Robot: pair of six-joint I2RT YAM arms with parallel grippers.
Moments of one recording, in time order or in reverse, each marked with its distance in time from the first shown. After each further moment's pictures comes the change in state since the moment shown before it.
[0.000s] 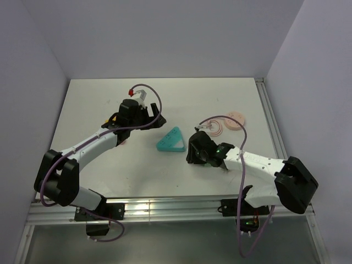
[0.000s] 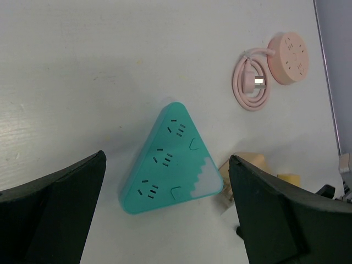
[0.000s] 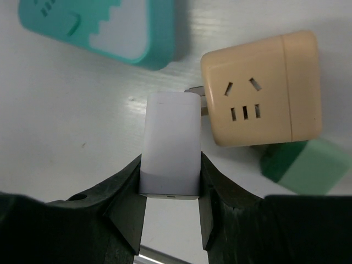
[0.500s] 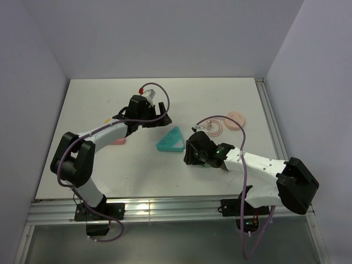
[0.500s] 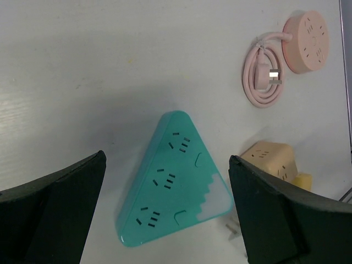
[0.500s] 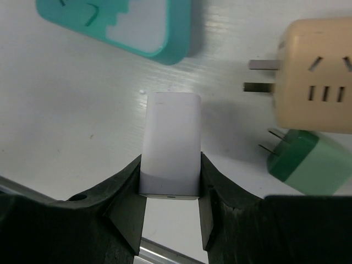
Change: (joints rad) left arm 0.000 0.192 0.106 0.005 0.067 0.023; right arm -0.024 -0.029 -0.013 -0.003 -0.033 -0.034
